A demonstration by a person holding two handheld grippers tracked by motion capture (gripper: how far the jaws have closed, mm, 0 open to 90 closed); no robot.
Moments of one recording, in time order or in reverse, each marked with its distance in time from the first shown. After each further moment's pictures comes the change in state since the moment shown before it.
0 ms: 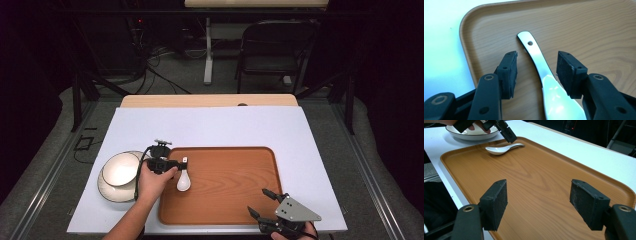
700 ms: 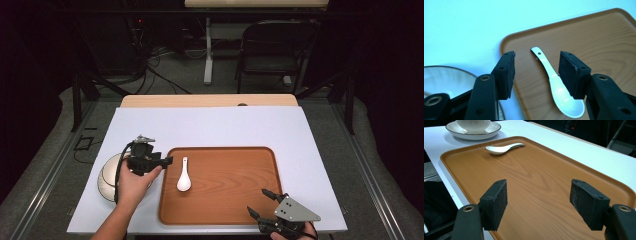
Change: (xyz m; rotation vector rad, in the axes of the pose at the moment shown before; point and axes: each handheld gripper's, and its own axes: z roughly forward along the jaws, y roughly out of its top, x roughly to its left) left arm -0.001 -0.005 -0.075 -0.157 0.085 0.104; right arm 0.001 0.000 0.001 0.002 0.001 -0.002
